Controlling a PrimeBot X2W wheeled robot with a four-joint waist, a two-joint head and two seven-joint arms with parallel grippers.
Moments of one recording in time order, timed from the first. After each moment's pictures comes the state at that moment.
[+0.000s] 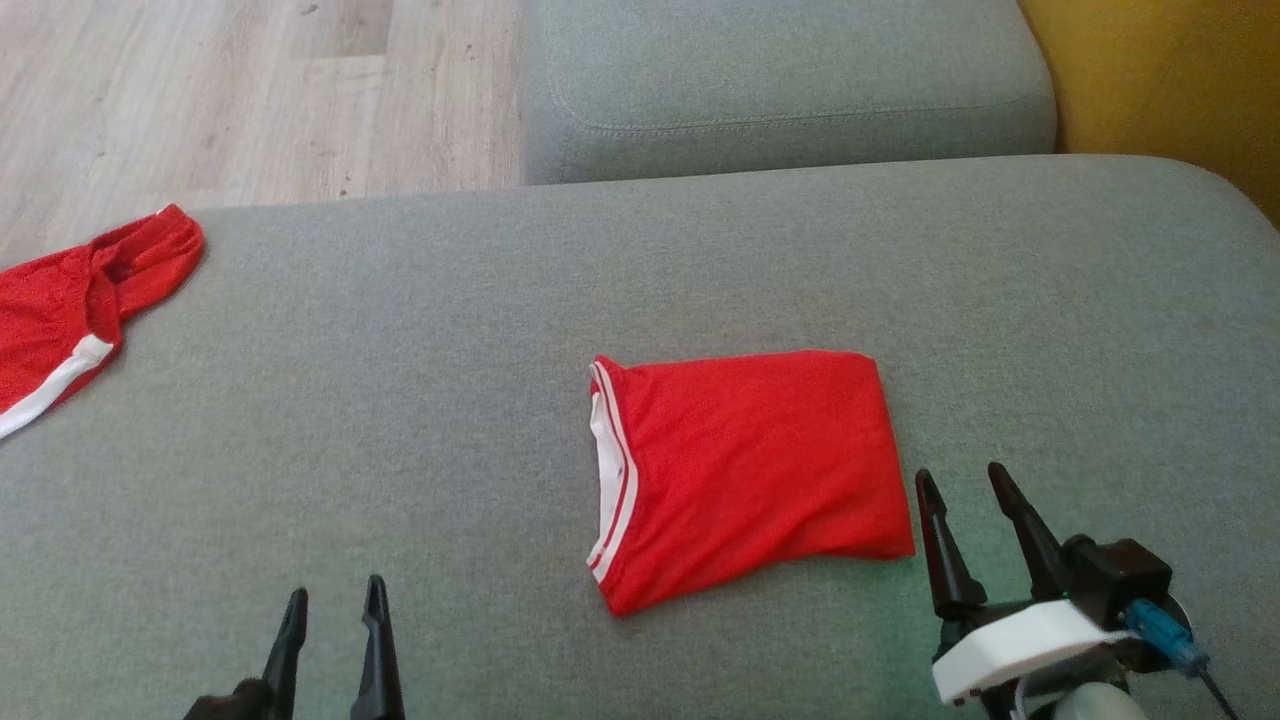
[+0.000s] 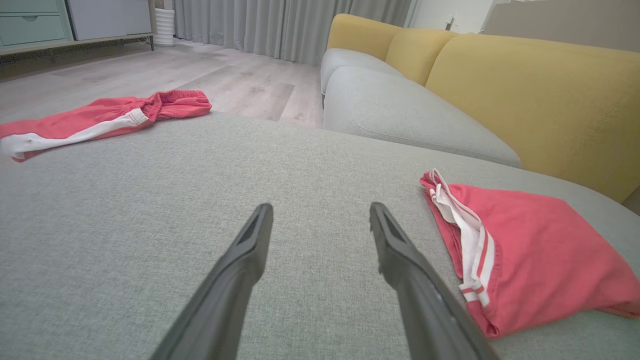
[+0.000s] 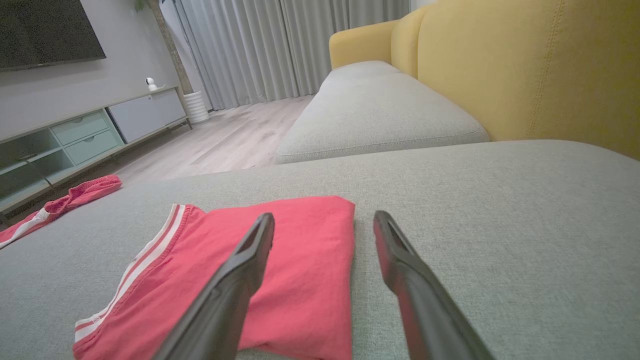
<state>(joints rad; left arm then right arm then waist) 0.17 0.33 -0.44 0.06 -0.64 0.26 -0.24 0.03 -0.05 0.11 0.28 0.19 0.13 -0.18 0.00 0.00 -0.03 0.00</state>
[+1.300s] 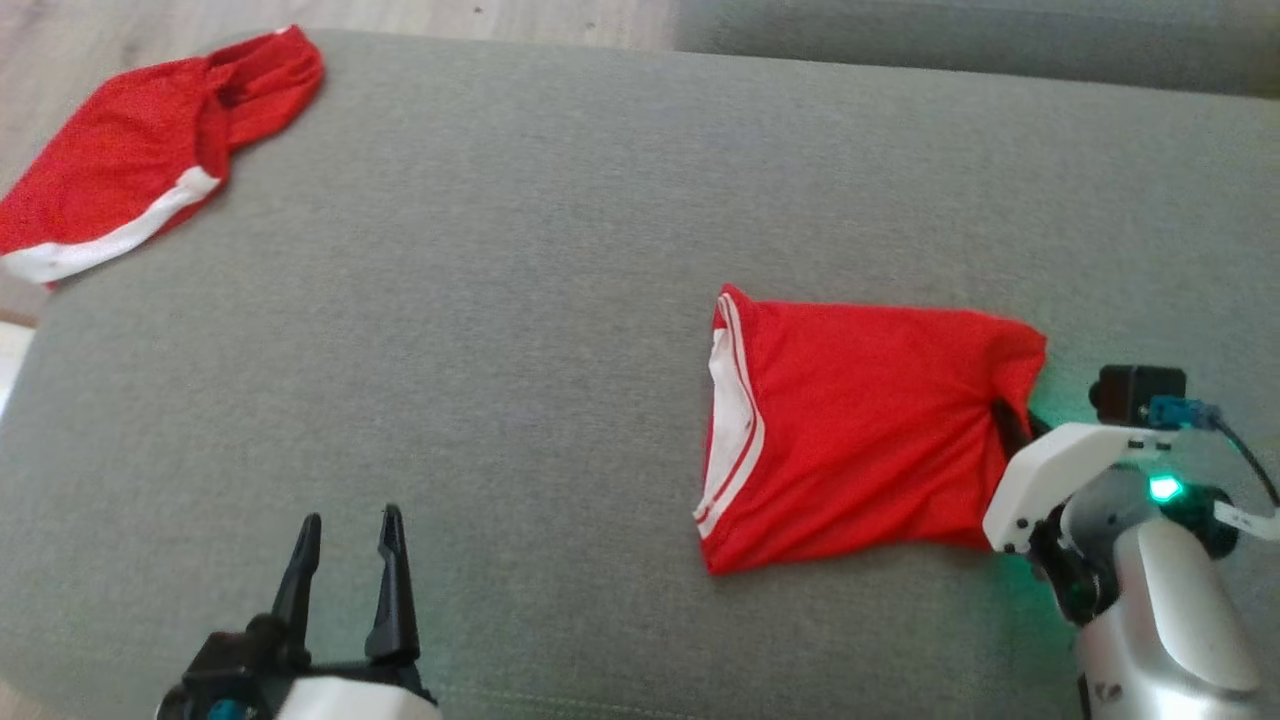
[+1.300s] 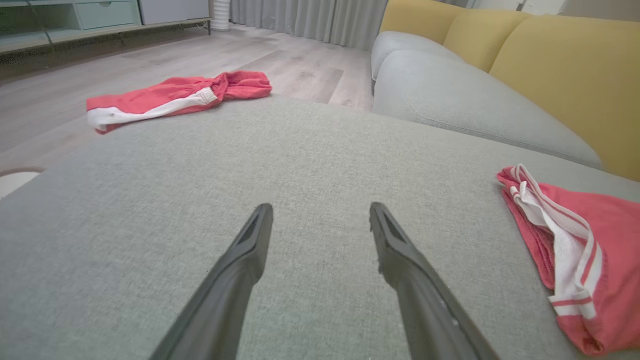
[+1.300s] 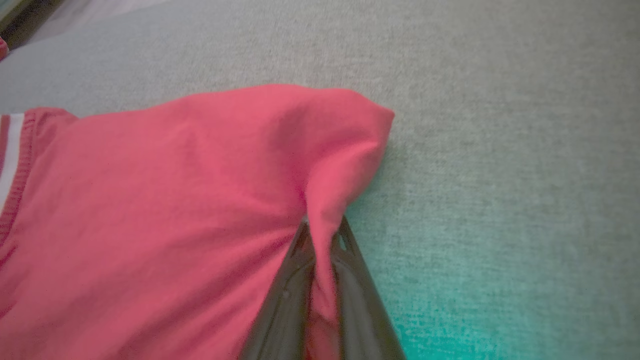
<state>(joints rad) 0.07 0.32 -0.46 0.05 -0.60 0.27 -0.24 -0.30 -0.04 -0.12 0.53 0.14 0.13 0.31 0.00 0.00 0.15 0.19</state>
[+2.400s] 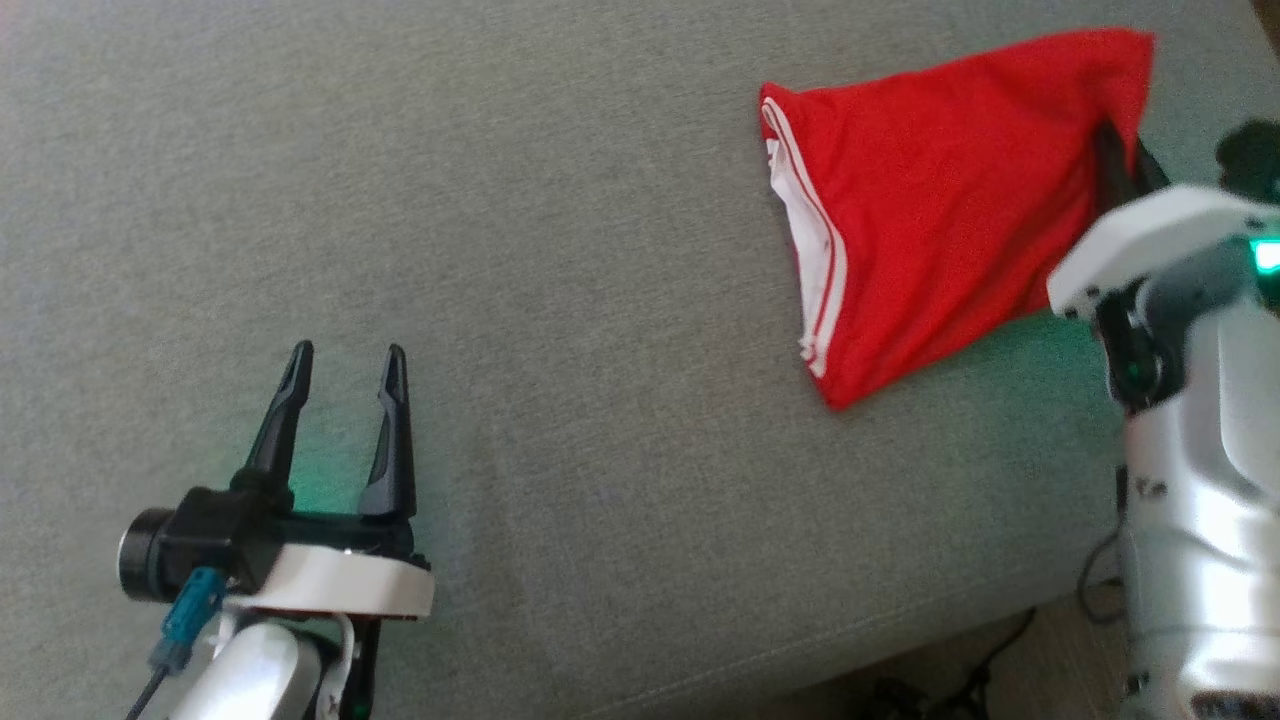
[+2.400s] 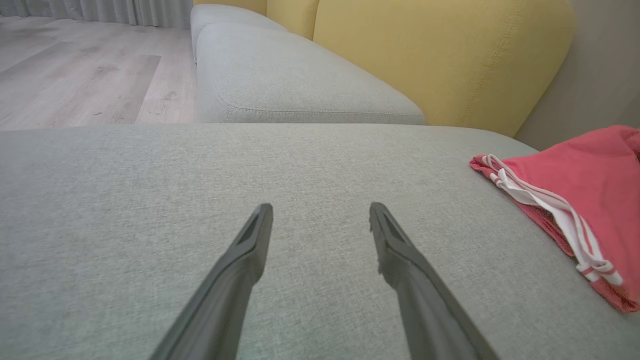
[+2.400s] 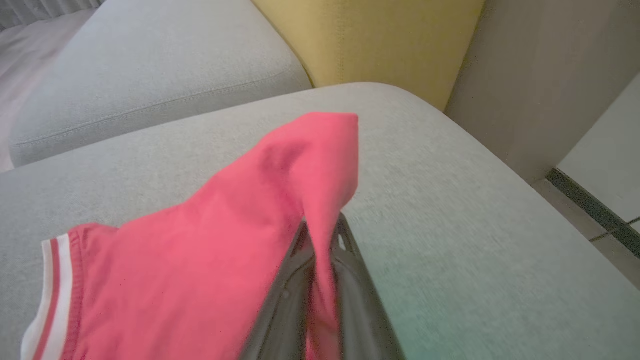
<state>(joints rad) -0.14 0.39 -0.48 -0.07 -0.51 0.27 -0.15 -0.61 -0.05 -0.22 0.52 0.07 0.13 0.19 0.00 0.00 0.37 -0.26</state>
